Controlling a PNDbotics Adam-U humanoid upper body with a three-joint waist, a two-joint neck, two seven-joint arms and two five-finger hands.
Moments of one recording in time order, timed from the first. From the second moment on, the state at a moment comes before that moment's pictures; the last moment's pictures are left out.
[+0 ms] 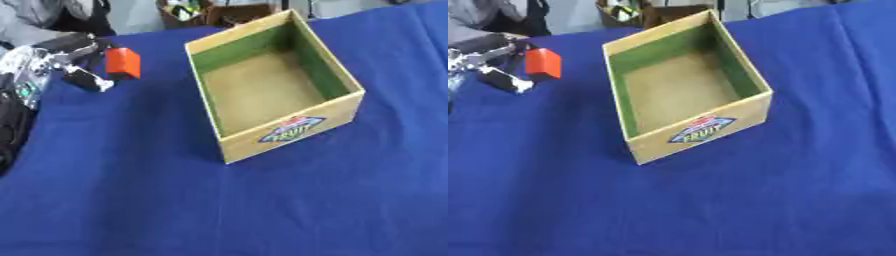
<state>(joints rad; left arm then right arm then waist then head) -0.89 0.89 0.08 -0.82 -0.80 -0.42 -0.32 -0.14 -0.34 -0.14 -1.98 0.36 -0.39 -0.33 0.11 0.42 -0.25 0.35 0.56</state>
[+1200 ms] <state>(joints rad) -0.96 0.75 -0.05 -1.11 -0.64 -0.25 -0.28 -0.14 -0.34 -0.13 -1.98 0.25 -0.37 -0.30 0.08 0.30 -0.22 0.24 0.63</state>
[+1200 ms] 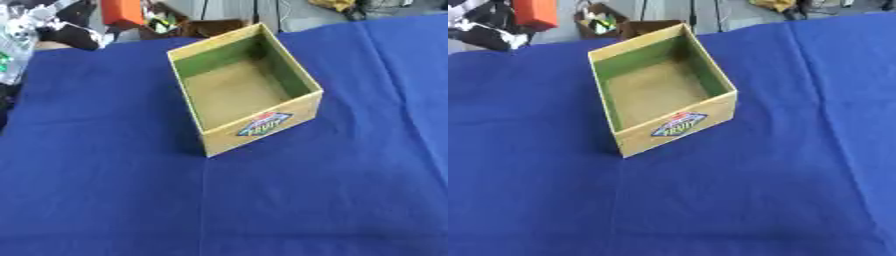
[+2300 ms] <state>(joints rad) -1.08 0.39 -0.09 -0.85 -1.04 -0.18 -0.12 -0.17 -0.33 -0.12 -1.98 0.23 -0.37 -0.27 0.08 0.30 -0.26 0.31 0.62</state>
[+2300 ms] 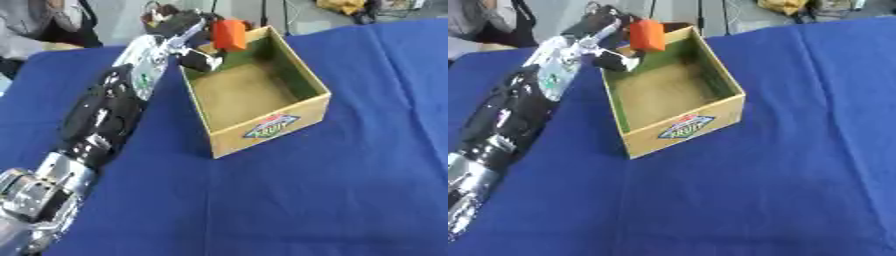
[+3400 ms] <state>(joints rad) -1.04 0.36 -0.06 -0.90 -1.08 -0.27 -0.27 -0.17 -0.32 -0.12 -1.98 0.21 -0.36 -0.27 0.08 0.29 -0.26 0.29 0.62</state>
